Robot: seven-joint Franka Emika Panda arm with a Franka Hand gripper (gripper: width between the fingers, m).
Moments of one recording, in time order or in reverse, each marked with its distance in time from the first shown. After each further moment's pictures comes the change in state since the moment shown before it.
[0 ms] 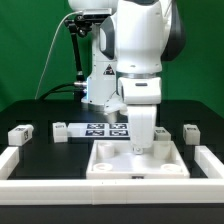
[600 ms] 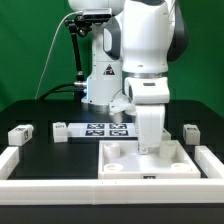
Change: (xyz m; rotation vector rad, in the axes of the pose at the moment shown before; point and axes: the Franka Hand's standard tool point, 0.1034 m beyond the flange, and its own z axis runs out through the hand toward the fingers) arm 0.014 0.001 0.000 0.002 -0.005 -0.038
